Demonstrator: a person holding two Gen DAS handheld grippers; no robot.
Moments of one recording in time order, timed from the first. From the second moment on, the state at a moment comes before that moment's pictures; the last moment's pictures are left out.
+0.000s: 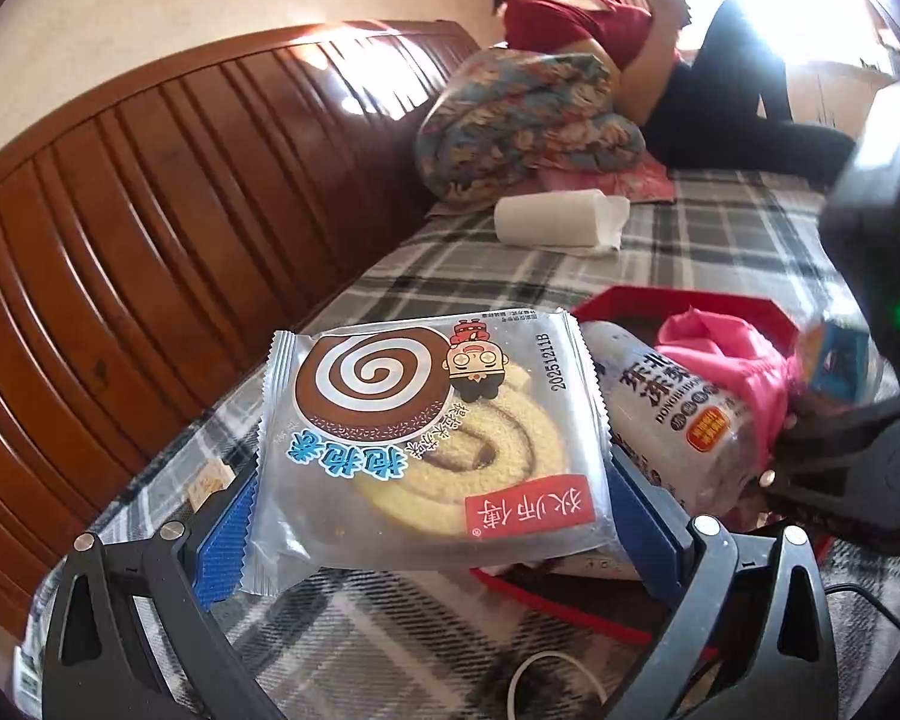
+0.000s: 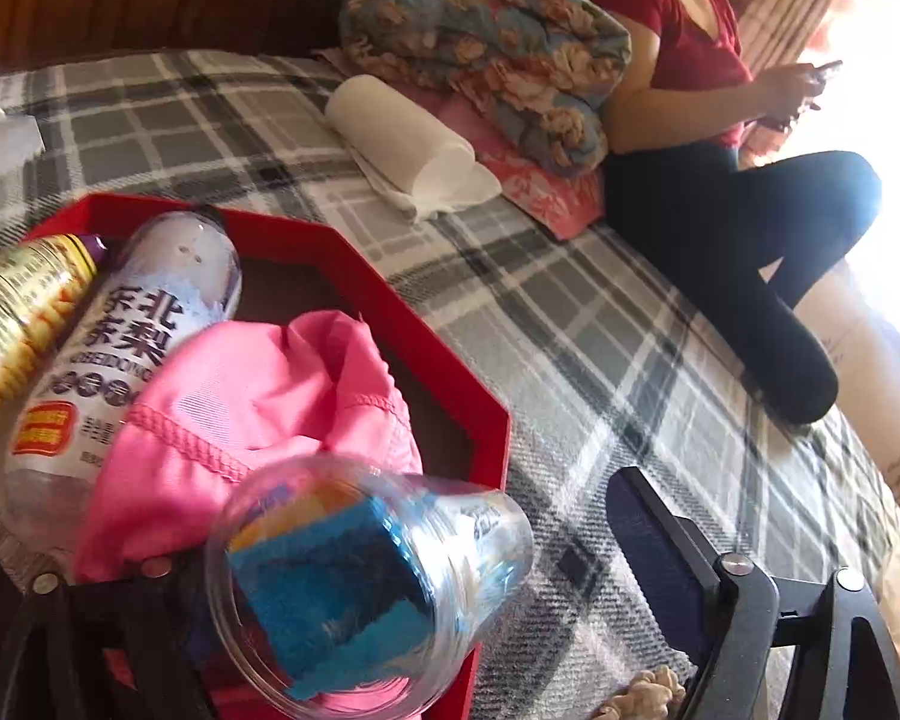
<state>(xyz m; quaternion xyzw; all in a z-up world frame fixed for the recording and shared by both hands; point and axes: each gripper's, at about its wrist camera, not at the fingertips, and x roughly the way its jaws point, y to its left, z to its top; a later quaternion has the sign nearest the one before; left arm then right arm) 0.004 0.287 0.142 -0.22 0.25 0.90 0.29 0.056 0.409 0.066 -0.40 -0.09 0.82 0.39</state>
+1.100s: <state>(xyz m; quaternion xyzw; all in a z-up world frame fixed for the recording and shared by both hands) 0.013 0.363 0.130 -0.37 0.19 0.80 0.43 0.178 0.425 0.085 -0.31 0.10 0.83 0.46</state>
